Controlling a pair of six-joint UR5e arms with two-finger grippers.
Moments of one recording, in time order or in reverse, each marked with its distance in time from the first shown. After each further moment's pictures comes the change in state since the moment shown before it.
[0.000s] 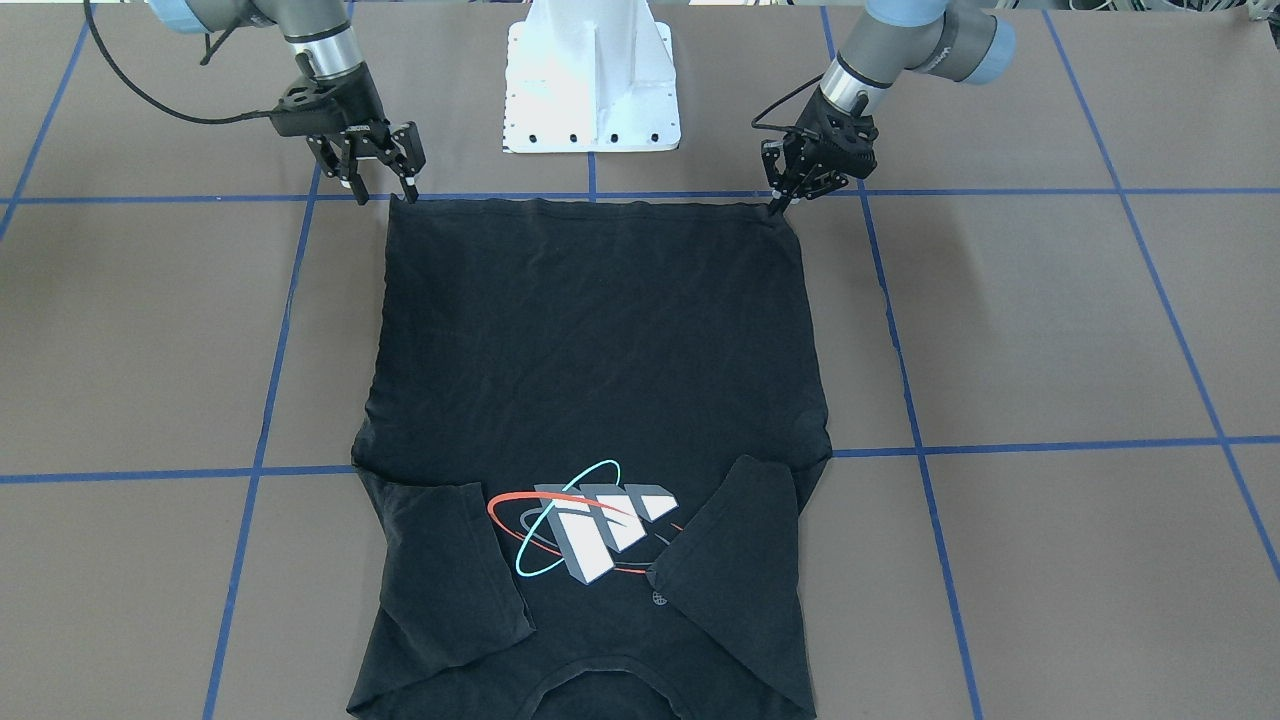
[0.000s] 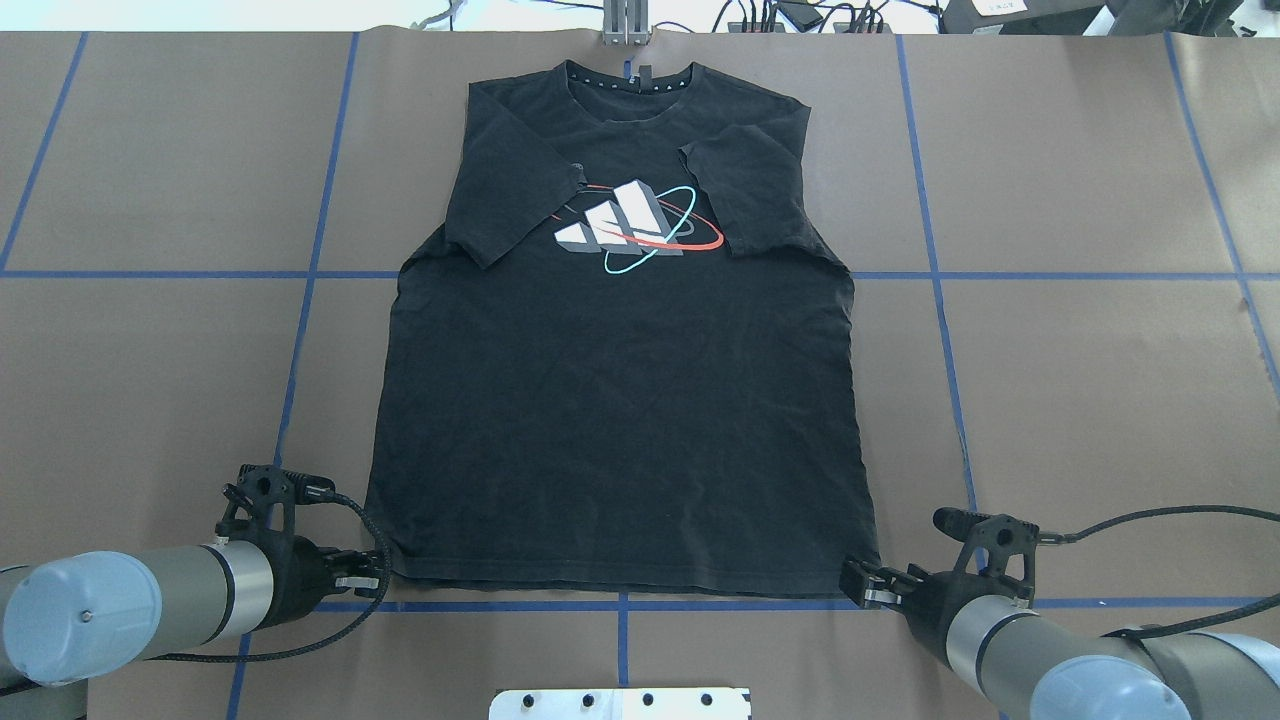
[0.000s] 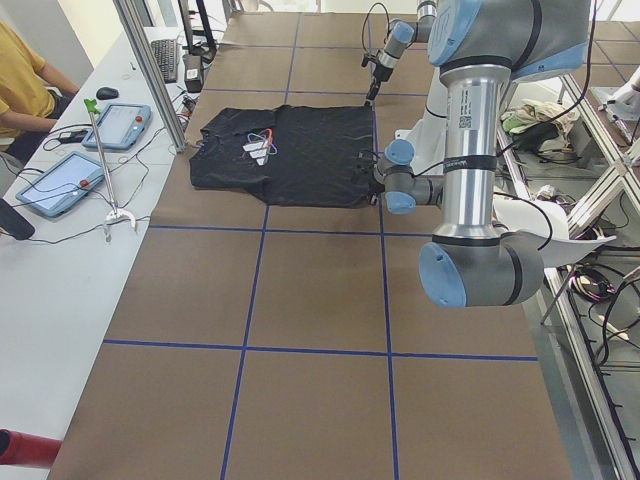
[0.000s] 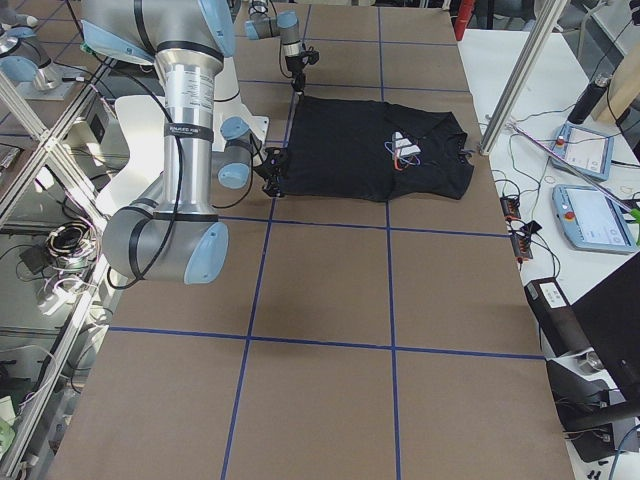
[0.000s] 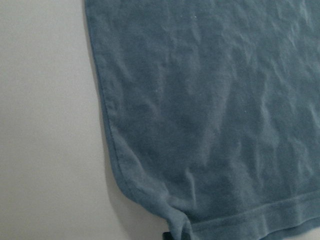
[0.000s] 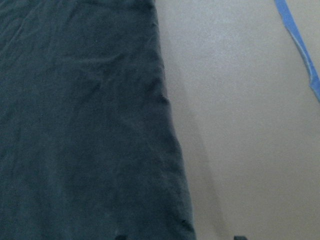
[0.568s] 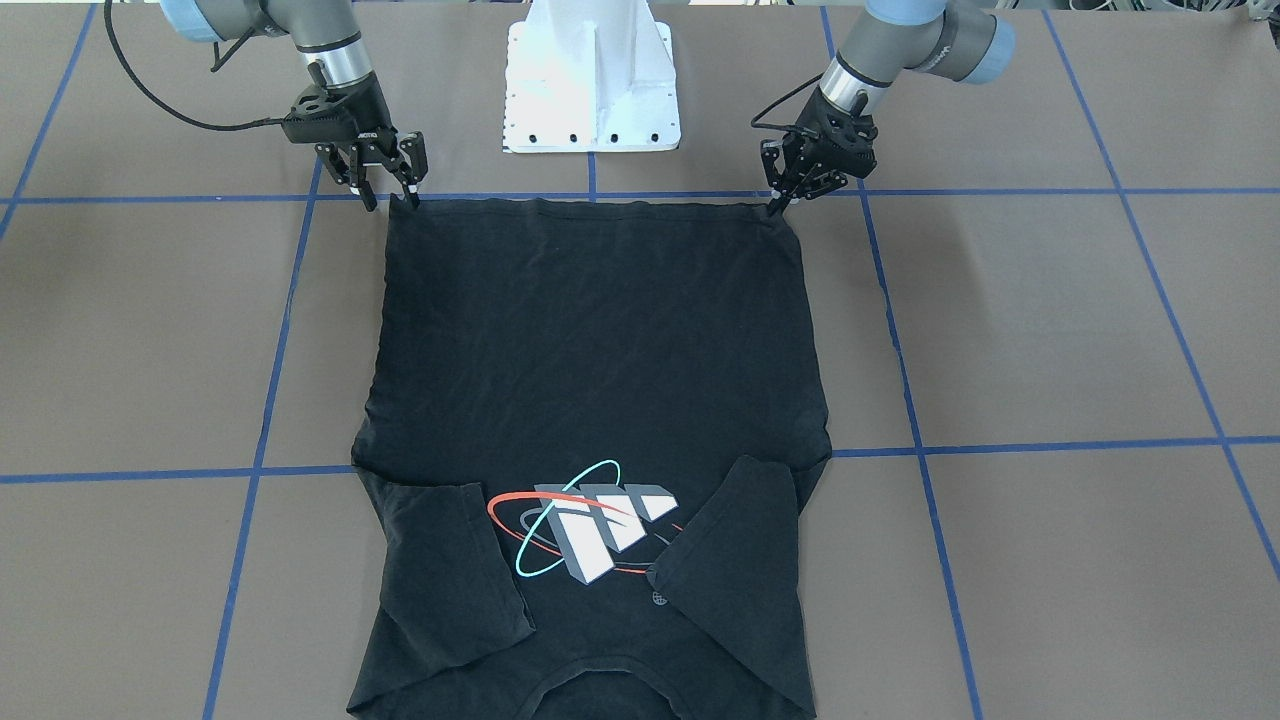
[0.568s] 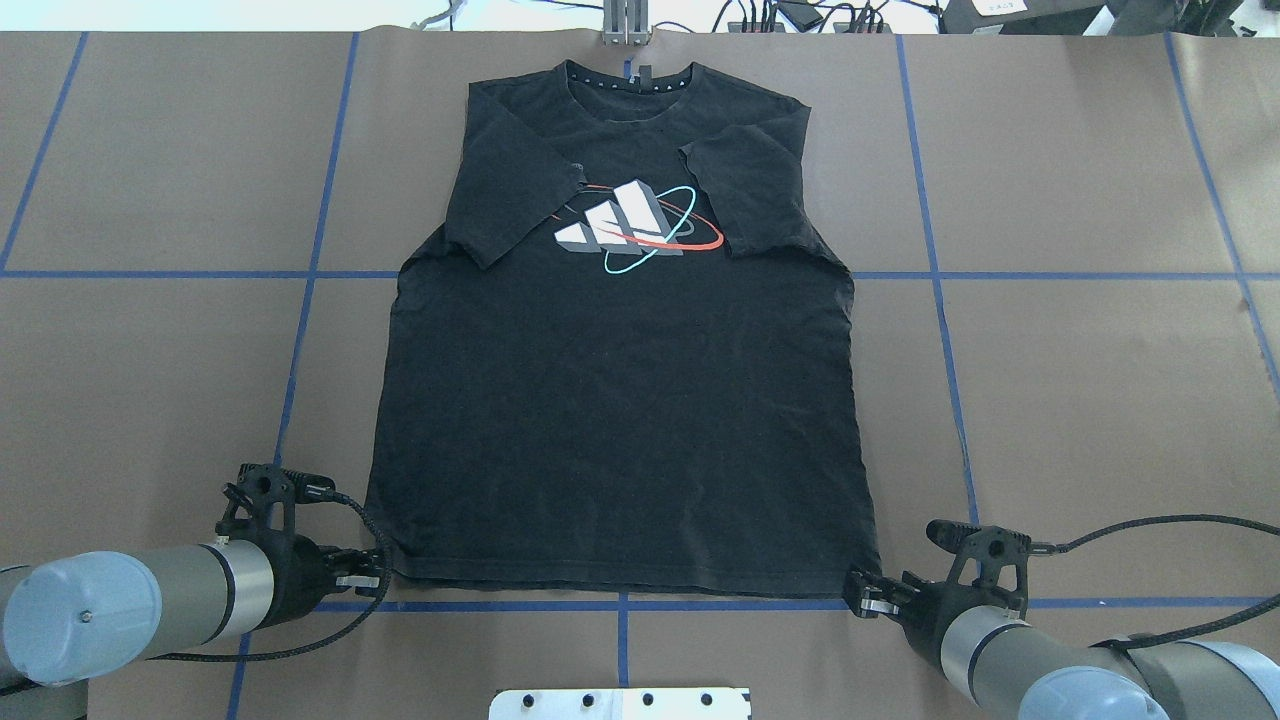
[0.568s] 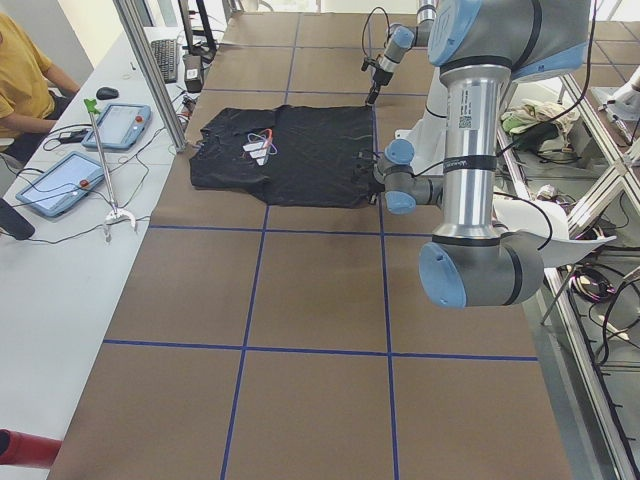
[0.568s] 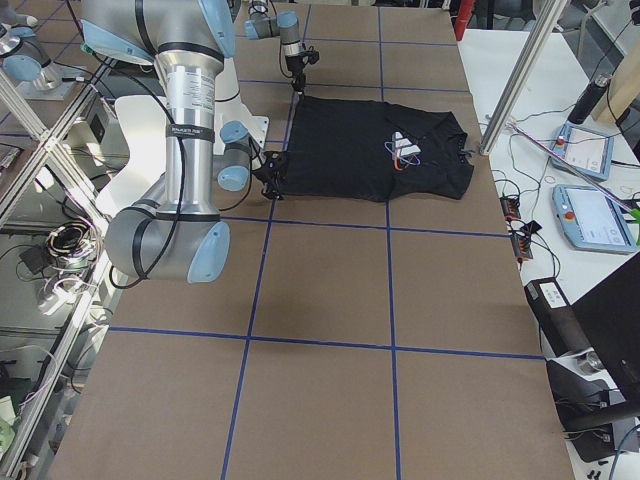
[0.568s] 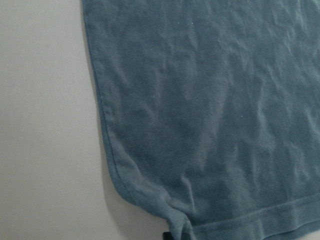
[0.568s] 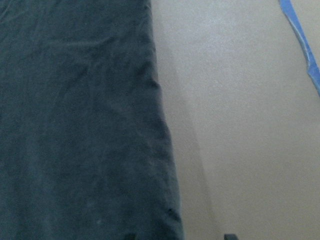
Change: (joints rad) left arm 0.000 -0.001 -0.001 0.001 0.004 0.000; right arm -0.022 -0.005 -0.021 -0.005 -0.010 0.000
